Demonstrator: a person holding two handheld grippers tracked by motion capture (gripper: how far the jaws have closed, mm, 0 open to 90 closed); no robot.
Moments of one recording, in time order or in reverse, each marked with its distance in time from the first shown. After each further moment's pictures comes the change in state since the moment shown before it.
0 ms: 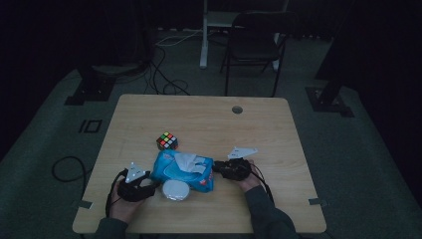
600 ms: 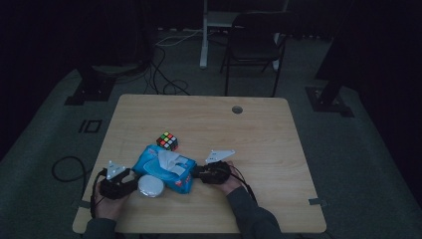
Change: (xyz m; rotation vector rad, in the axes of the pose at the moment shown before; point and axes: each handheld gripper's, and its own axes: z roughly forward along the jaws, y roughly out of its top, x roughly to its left) left arm 0.045 -0.016 -0.018 -0.021 0.178 -0.154; right arm 0.044 0.023 0.044 0.015 0.128 -0.075
